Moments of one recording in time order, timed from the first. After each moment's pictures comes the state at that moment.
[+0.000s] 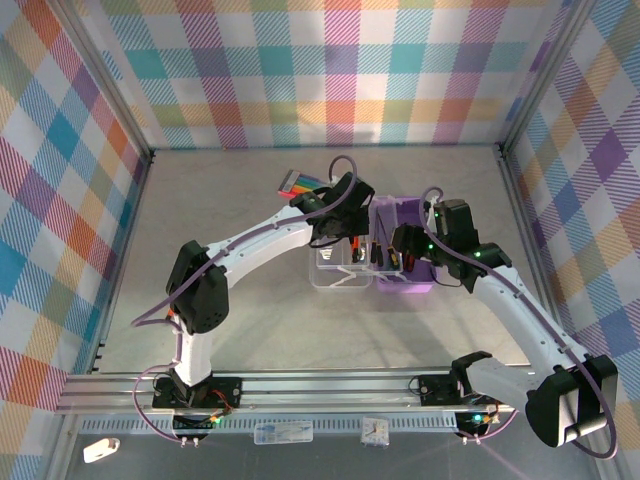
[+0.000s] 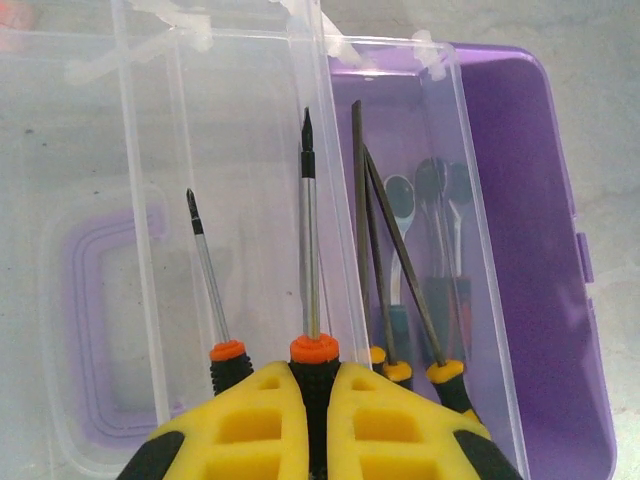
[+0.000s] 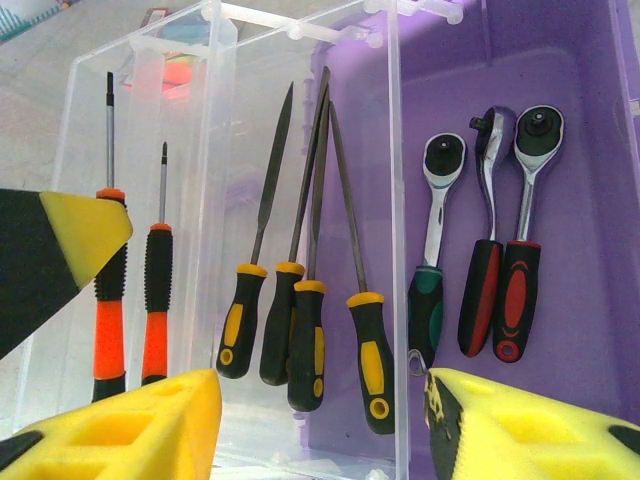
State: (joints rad) left arm -0.84 1.95 1.75 -0.69 -0.14 -0.74; right arm 0.34 1.08 0.88 -0.56 -0.13 0.50
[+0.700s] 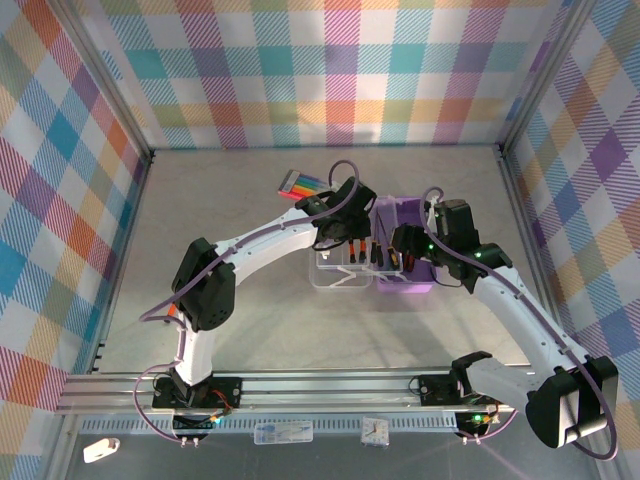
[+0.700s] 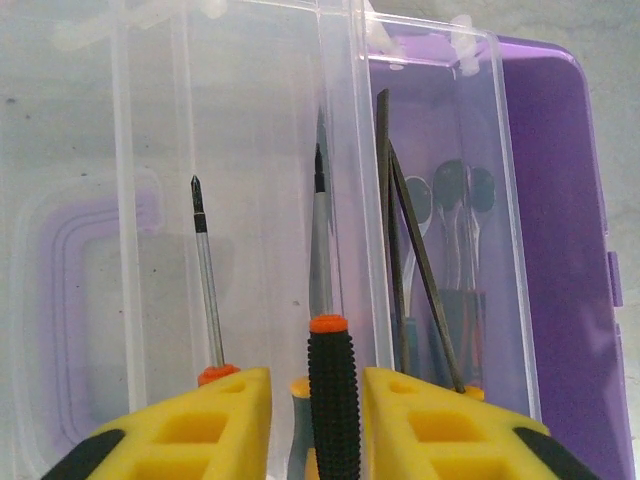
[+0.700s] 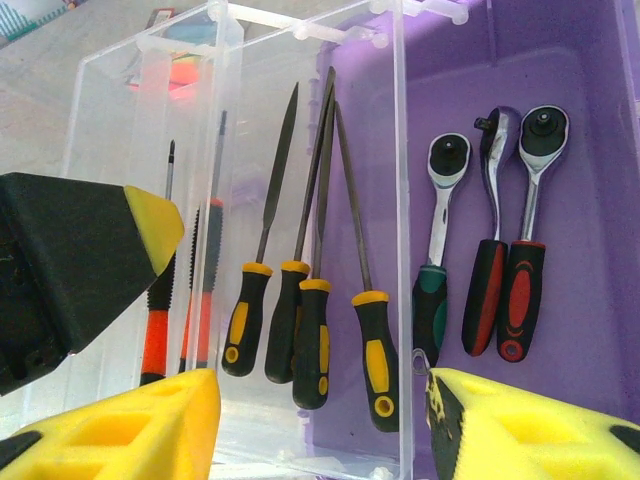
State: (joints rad) left arm -0.84 1.98 1.72 -0.66 -0.14 -0.80; right arm 0.34 1.08 0.88 -0.56 -0.14 0.50
